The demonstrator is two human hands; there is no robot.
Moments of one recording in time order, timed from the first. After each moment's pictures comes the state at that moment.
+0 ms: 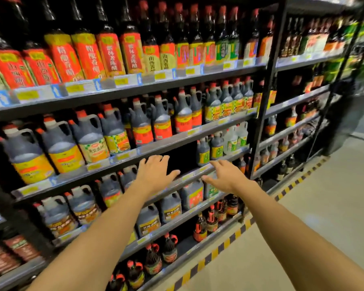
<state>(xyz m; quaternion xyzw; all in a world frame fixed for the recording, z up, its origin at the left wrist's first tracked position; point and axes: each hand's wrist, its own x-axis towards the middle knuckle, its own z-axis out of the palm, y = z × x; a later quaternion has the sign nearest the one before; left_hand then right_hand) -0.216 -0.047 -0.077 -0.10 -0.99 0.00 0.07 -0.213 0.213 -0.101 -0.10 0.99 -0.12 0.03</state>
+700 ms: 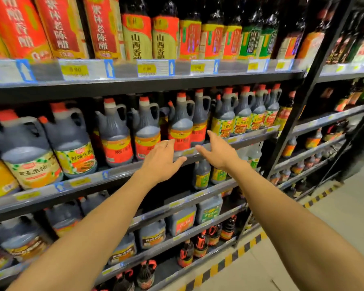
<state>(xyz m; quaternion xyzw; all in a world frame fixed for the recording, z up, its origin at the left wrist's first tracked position) -0.436 0.017 -0.078 -0.09 -0.97 -0.18 0.11 -0.486 0.227 -0.060 -0.12 0.97 -0.21 -0.04</state>
